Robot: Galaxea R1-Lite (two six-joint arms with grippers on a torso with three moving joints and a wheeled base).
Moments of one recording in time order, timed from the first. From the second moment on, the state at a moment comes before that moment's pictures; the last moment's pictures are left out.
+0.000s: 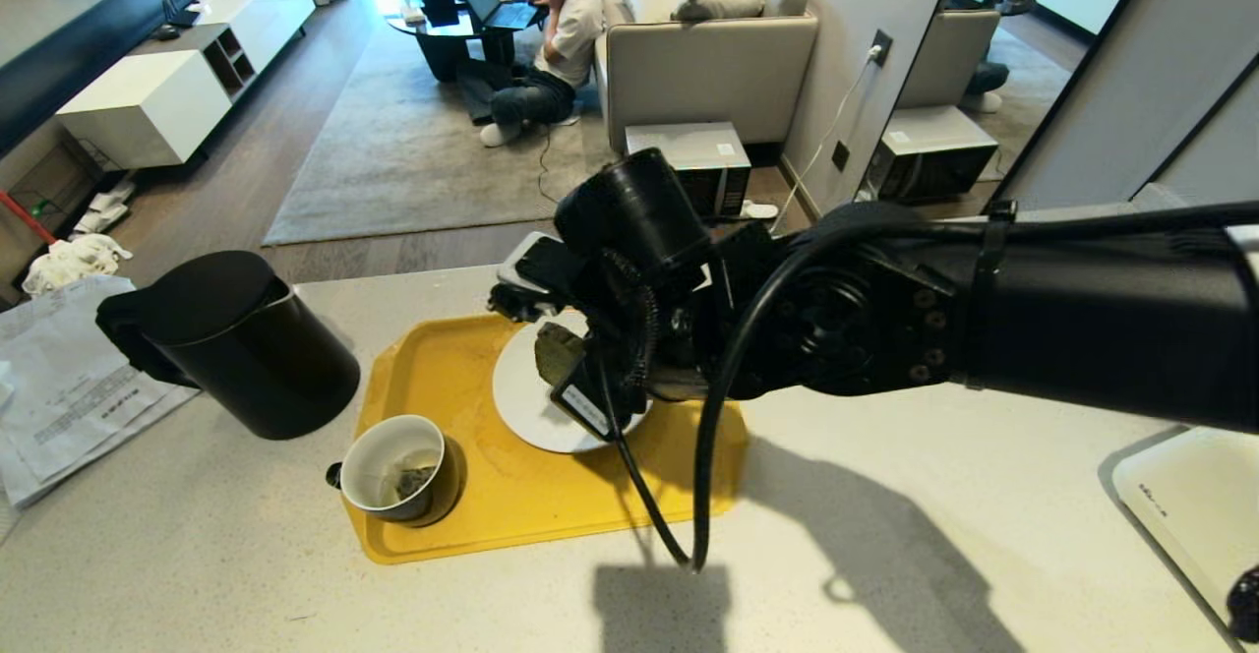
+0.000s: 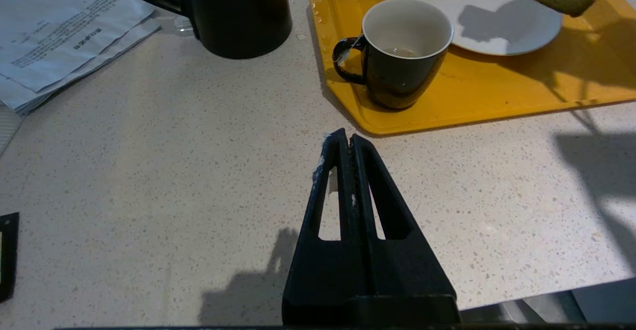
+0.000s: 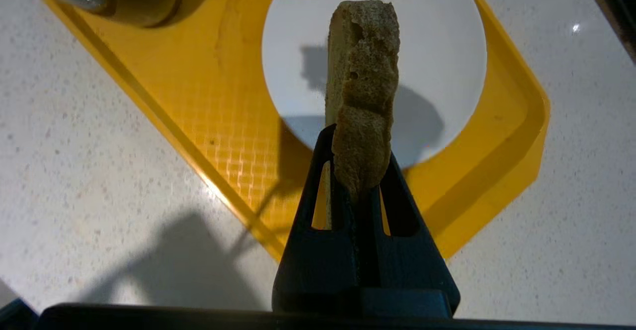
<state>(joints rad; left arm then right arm) 0.00 0.00 0.00 -0.01 0.00 0.01 0.91 2.16 -1.98 0.44 -0.26 -0.32</state>
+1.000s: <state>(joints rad) 0.00 0.00 0.00 -0.01 0.00 0.01 0.84 2.29 -1.99 0.08 -0.40 -0.47</state>
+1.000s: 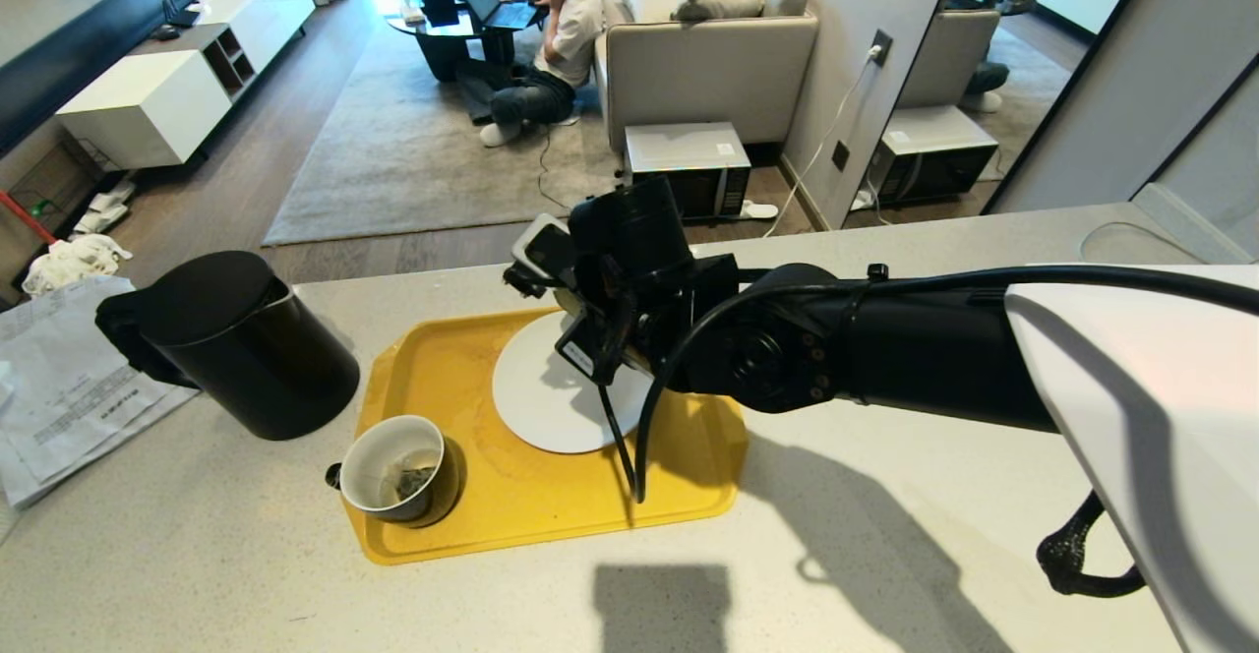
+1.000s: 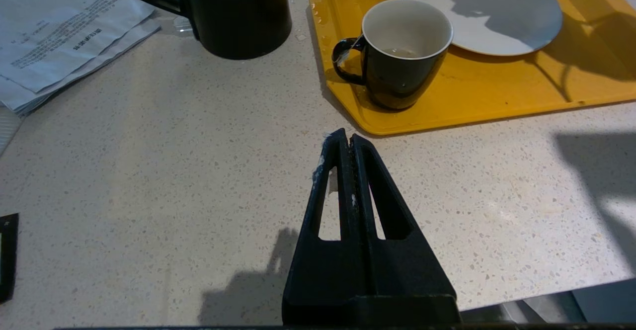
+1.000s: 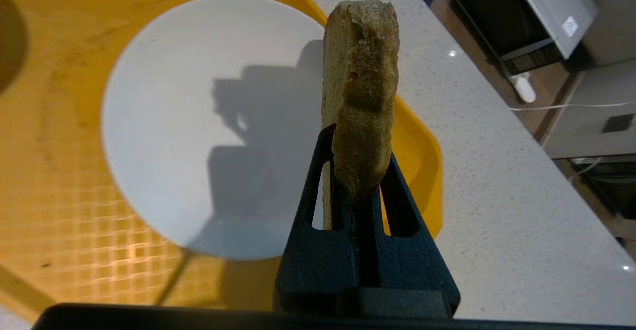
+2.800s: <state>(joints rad) 0.00 0.00 0.00 -0.01 0.00 0.01 0.81 2.20 -1.86 0.06 -0.43 -0.48</state>
